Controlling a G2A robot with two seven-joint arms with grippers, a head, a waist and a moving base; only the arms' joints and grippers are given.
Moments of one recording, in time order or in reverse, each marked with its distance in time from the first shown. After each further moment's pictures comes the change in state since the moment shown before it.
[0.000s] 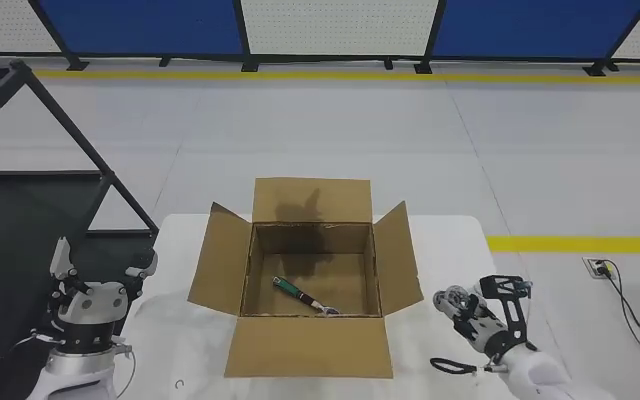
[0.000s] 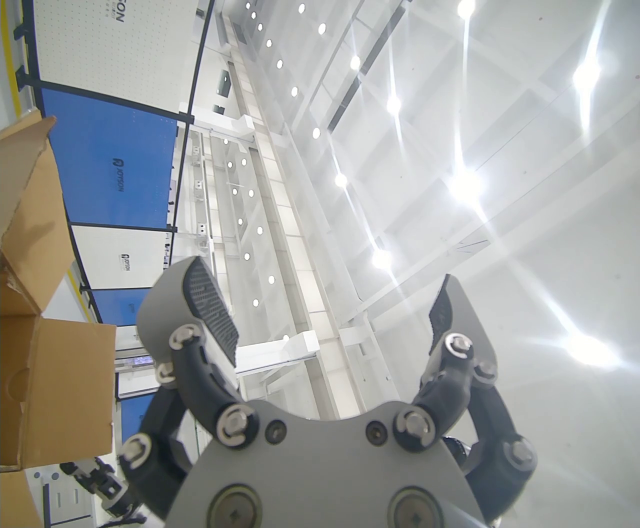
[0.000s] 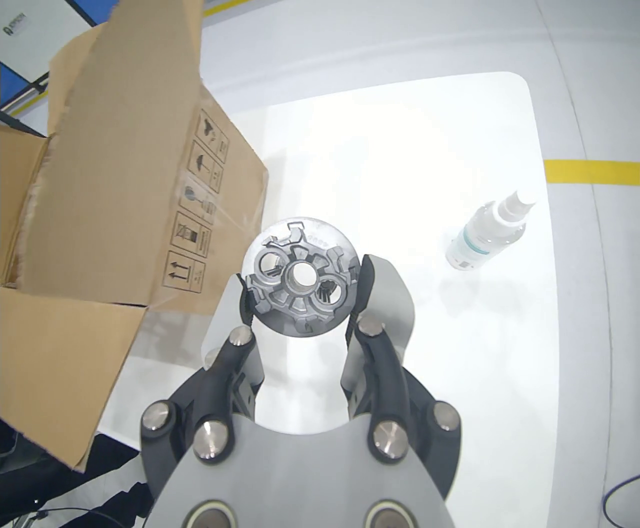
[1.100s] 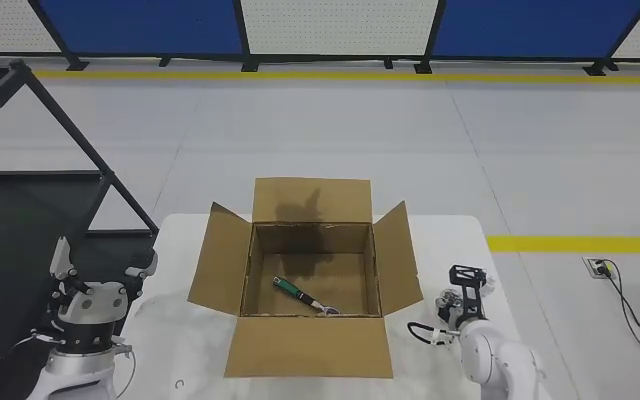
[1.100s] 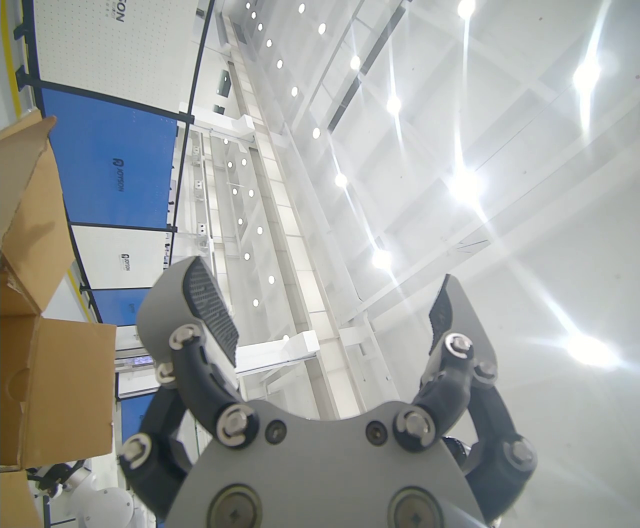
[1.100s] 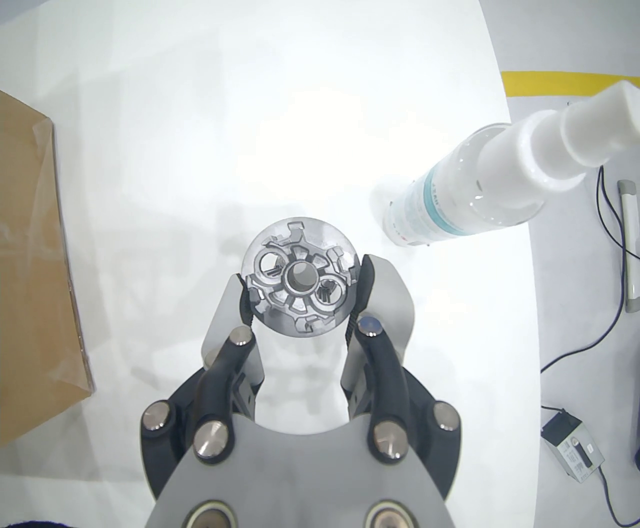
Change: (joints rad) left arm 0.000 0.000 0.000 0.000 0.000 0.000 0.000; right arm 0.237 0.010 -0.178 0.438 -0.311 0.258 -0.027
